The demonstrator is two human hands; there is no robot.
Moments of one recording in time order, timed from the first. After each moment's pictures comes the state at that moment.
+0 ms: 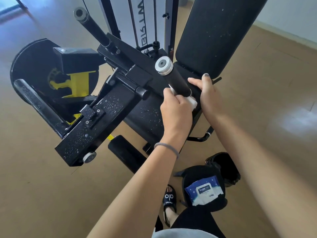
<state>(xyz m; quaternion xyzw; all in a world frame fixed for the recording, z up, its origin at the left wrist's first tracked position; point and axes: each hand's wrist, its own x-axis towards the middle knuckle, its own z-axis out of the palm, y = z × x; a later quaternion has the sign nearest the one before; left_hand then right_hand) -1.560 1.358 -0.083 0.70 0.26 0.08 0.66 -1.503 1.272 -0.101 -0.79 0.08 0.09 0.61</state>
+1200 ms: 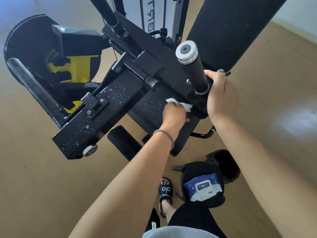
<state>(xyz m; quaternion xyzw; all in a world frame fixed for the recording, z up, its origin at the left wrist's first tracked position) -1.527 1.392 -0.178 0.68 0.33 -0.12 0.65 -1.509 1.295 -0.113 -0.85 0.10 -0.02 0.51</state>
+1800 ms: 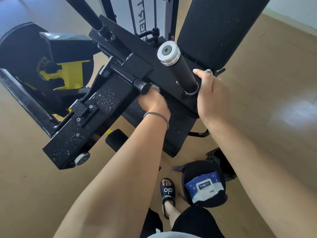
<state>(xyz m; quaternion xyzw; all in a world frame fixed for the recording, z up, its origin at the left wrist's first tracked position) -1.491 1.413 -0.174 0.61 0.45 0.10 0.65 -1.506 1.288 -0.119 -0.88 0.06 -0.03 0.48</state>
